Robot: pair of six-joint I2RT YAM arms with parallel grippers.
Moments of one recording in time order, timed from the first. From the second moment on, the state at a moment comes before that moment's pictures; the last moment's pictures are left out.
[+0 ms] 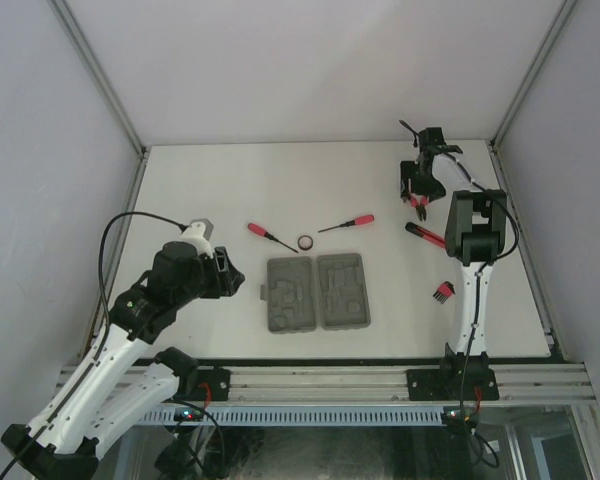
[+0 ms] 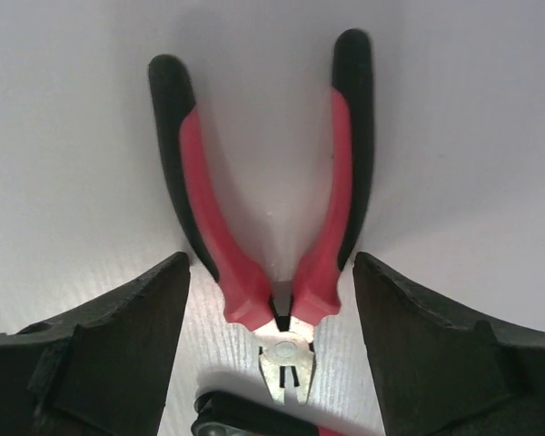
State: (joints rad) left arm -0.50 0.67 0.75 -0.71 -0.02 -0.48; right arm 0.01 2.35 1.96 -0.77 0.04 0.04
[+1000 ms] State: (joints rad) left arm -0.50 0.67 0.75 -0.70 -0.01 -0.48; right arm 0.01 2.18 1.79 -0.71 0.07 0.06
